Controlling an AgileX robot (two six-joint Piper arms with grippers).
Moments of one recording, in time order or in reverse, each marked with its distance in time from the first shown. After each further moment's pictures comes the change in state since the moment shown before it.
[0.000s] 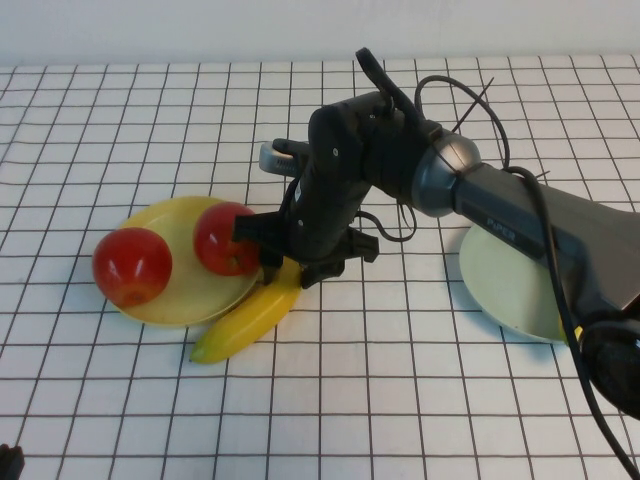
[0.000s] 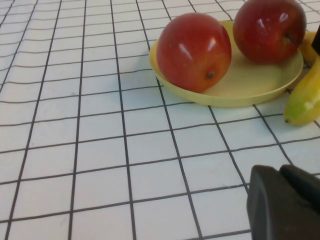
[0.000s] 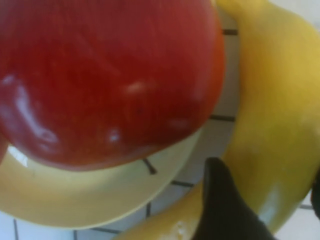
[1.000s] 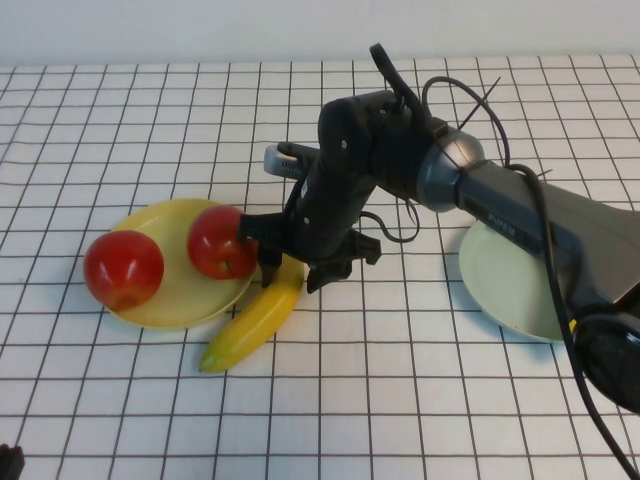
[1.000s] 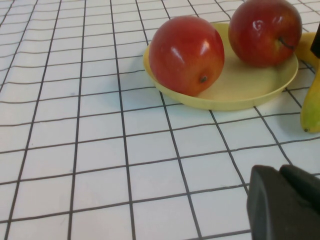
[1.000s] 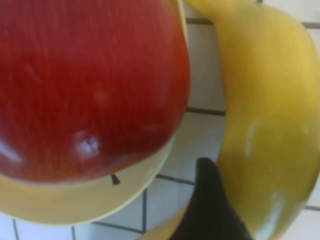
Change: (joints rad) right arm -0.020 0.040 -0.033 0.068 0.050 -0.048; left arm 0.000 0.000 0.000 0.000 0.000 0.000
